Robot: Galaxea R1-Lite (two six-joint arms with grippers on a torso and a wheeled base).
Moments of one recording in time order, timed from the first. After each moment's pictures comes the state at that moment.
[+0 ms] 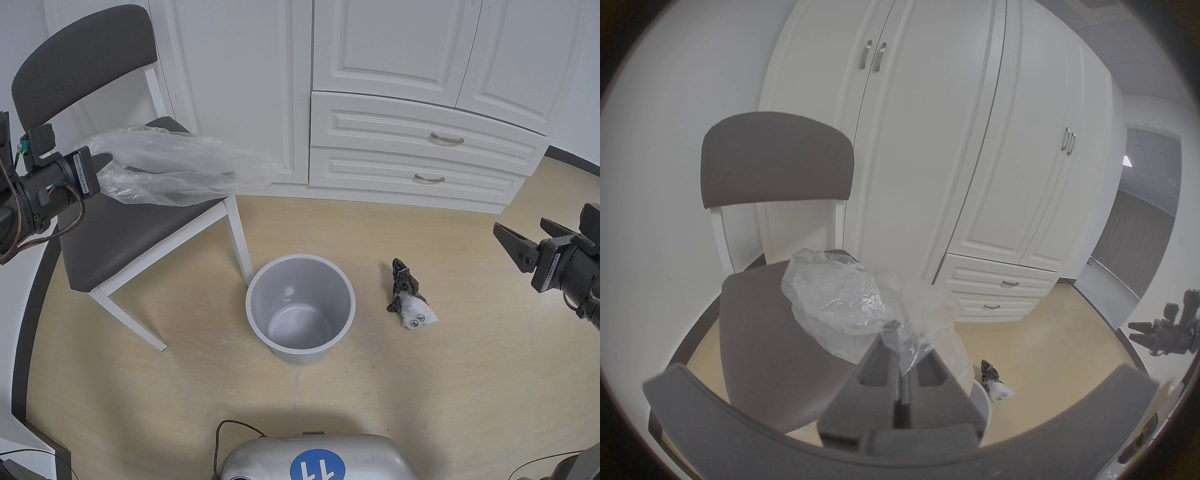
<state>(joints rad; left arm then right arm) -0.16 1.37 -0.98 -0.39 -0.05 -0.16 0.57 1.18 -0.60 -0.58 -0.41 0.01</state>
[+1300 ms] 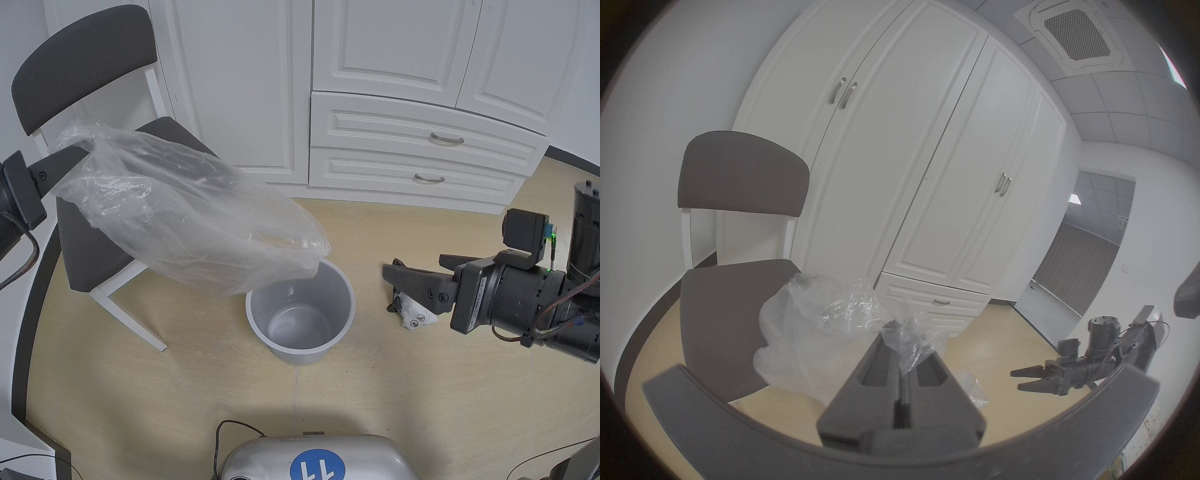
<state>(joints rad) -0.43 1.07 -0.82 -0.41 -0.03 -0.24 0.84 1.38 -0.81 -0.36 -0.24 0.31</state>
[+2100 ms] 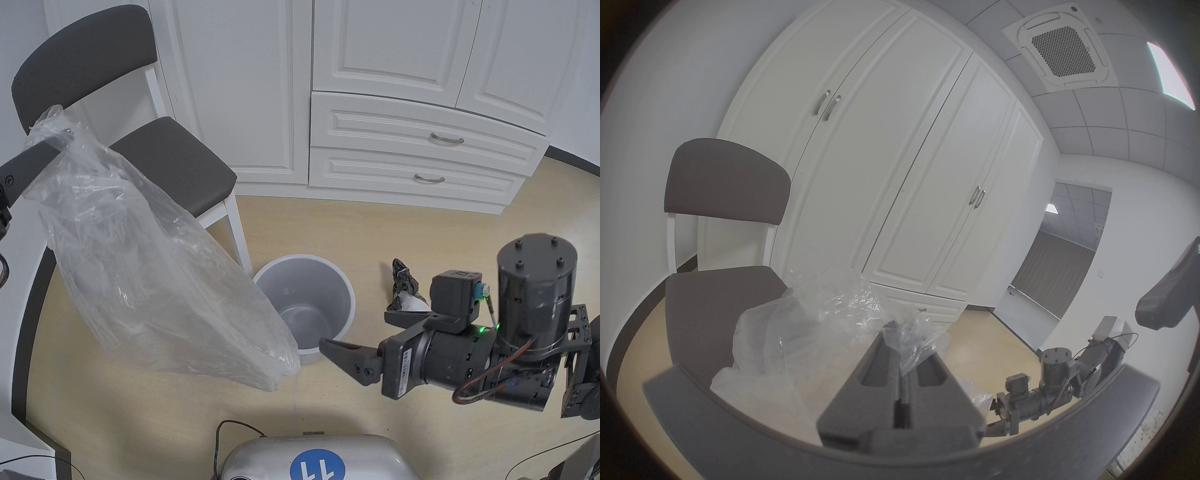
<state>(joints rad) -0.52 0.97 -0.80 -0.40 -0.05 -0.23 0.95 1.54 -0.77 -0.43 -0.23 0.34</state>
